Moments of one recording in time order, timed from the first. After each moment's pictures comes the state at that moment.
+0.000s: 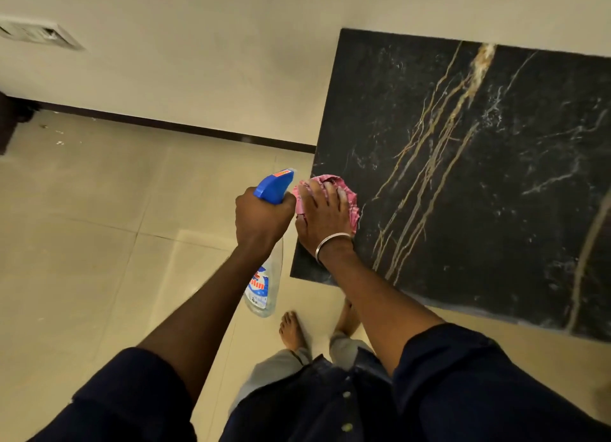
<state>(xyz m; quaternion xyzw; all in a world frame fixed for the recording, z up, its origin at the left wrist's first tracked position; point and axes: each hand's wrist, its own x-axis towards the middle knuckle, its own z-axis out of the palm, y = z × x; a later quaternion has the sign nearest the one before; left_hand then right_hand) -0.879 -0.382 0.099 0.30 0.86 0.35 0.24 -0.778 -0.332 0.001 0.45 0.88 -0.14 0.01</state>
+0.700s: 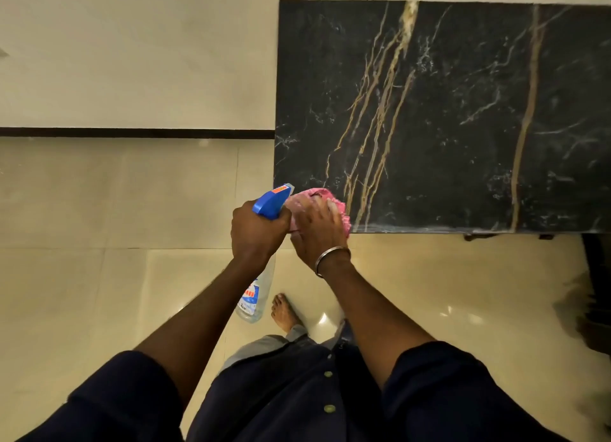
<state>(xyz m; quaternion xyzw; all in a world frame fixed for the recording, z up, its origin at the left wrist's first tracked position) -0.833 -0.473 0.083 0.38 0.81 0.31 0.30 -0.708 -0.446 -0.003 0.50 0.86 -0.14 -0.04</state>
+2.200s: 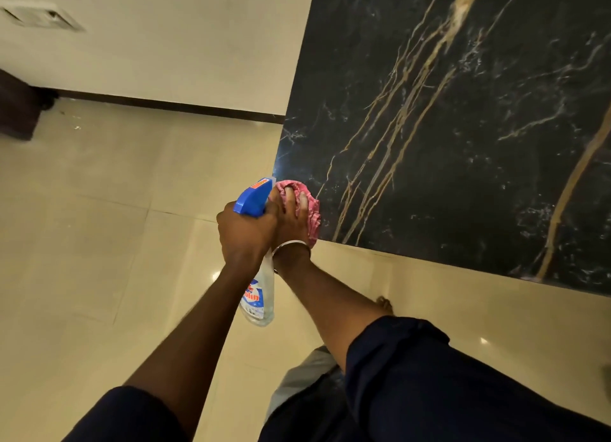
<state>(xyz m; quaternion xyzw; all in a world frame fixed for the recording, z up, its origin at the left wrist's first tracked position) -0.780 -0.458 0.101 0.19 0.90 0.35 0.20 -0.735 -0.437 0.031 0.46 0.88 -0.12 0.04</state>
